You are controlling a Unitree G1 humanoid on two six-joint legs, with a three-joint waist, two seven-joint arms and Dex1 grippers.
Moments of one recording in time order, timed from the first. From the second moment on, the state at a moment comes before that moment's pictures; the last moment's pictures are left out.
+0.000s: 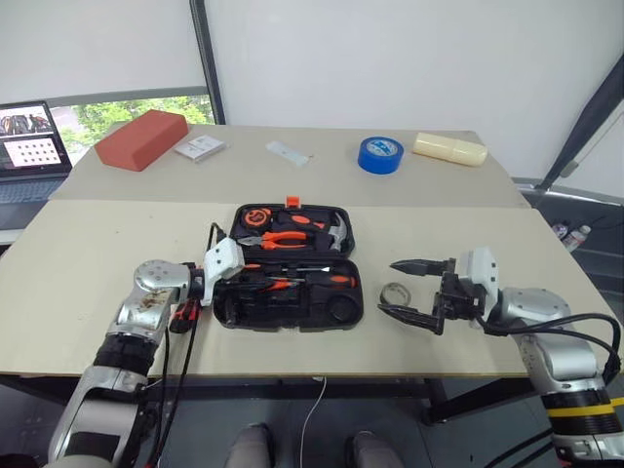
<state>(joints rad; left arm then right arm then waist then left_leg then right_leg) -0.56 0.62 -0.10 0.41 -0.19 0.02 -1.31 -0.28 -0.66 -0.05 -0.05 0.45 0.12 1.14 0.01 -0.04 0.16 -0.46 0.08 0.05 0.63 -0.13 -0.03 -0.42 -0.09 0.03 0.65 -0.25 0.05</state>
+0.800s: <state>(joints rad) -0.57 0.59 -0.11 0.40 -0.15 0.05 -1.20 -0.28 -0.66 -0.05 -0.05 0.45 0.12 1.14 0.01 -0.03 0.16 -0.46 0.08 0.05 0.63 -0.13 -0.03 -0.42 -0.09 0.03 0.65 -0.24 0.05</state>
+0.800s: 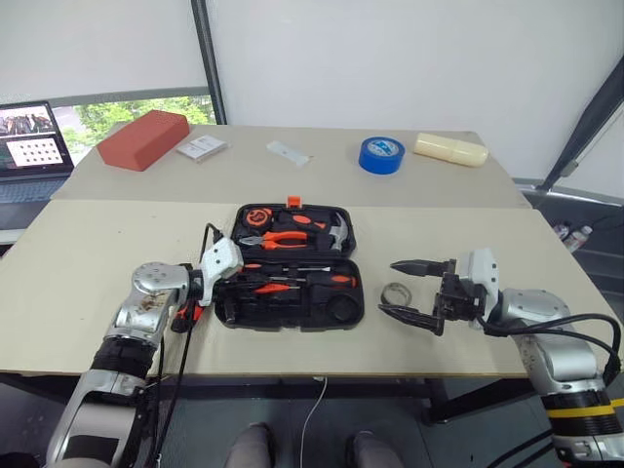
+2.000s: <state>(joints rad) 0.73 0.38 0.81 -0.27 -0.58 0.17 -0.75 -0.29 -0.60 -0.11 0.17 0.49 -0.19 1.35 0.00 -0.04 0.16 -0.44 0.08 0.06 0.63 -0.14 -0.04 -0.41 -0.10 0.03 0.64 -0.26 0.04</state>
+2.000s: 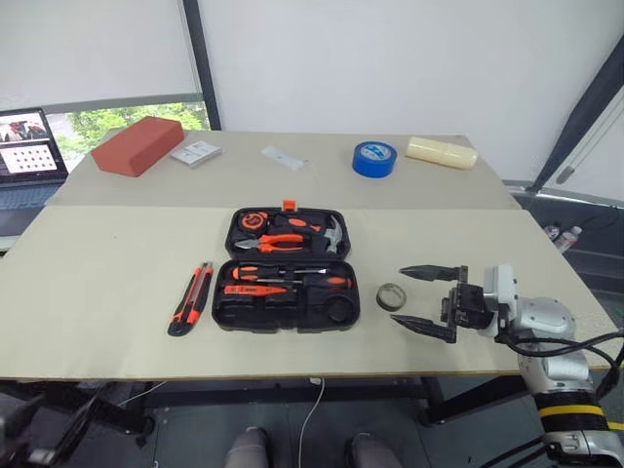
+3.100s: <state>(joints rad) -0.06 0.77 0.33 -0.10 -0.55 0.68 -0.53 -0.37 -0.59 -0.06 -0.02 0.53 -0.05 1.30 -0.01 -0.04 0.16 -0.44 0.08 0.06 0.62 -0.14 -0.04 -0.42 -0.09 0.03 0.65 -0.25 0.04</state>
